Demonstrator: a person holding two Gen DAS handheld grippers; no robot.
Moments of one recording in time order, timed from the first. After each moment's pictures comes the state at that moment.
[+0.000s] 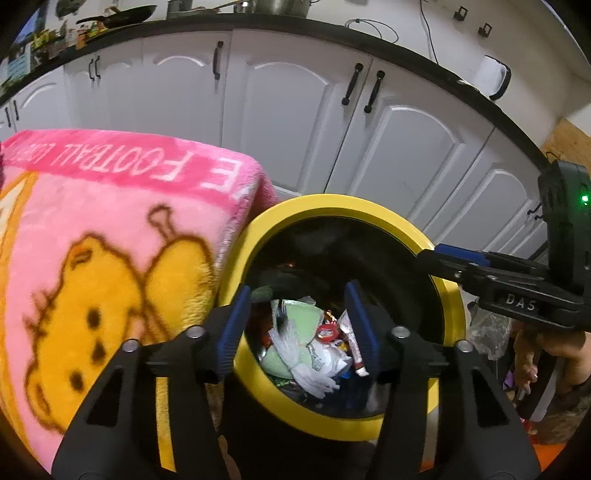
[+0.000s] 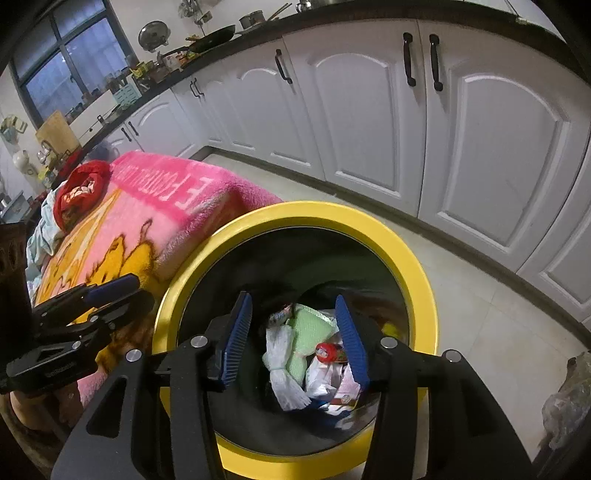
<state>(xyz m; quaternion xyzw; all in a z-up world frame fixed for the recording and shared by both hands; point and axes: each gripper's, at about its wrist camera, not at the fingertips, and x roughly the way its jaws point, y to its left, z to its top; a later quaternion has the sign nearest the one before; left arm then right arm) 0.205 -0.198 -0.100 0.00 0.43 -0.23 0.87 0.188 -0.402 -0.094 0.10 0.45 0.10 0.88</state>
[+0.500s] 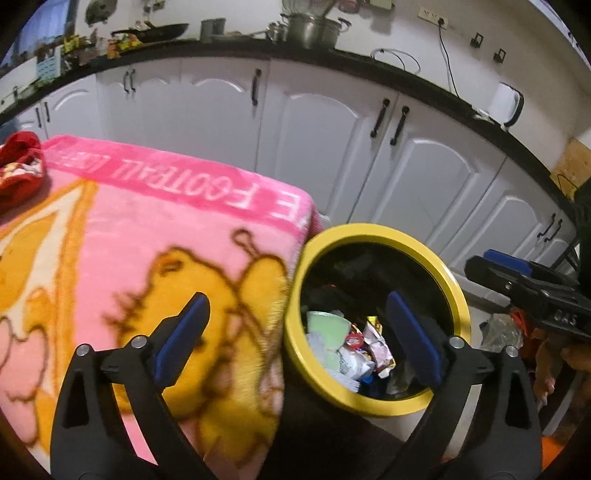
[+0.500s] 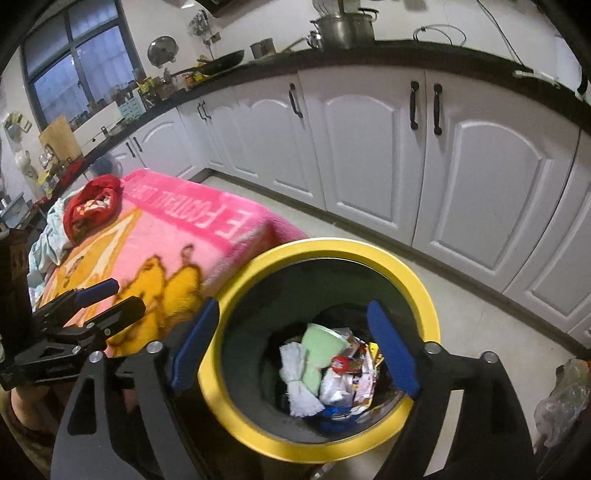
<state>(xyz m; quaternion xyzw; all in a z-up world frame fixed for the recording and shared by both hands) 0.185 -0.140 -0.055 -0.02 0.39 -0.18 0.90 0.157 -0.360 -0.034 0.08 0.40 0.08 0.91</state>
